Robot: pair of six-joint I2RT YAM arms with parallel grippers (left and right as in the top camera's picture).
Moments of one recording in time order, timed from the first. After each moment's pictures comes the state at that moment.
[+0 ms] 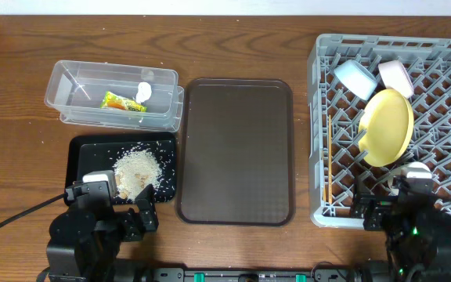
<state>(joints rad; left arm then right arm) -0.10 0.37 0.83 -1.07 0.02 -0.25 0.05 0.29 0.63 -0.82 0.04 0.10</state>
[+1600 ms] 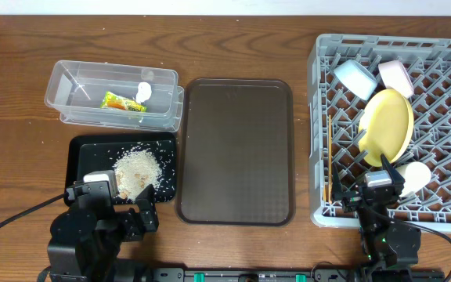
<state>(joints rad) -0.10 0.37 0.83 -1.07 0.02 -0.25 0.05 0.01 0.01 -0.06 -0.08 -0.17</state>
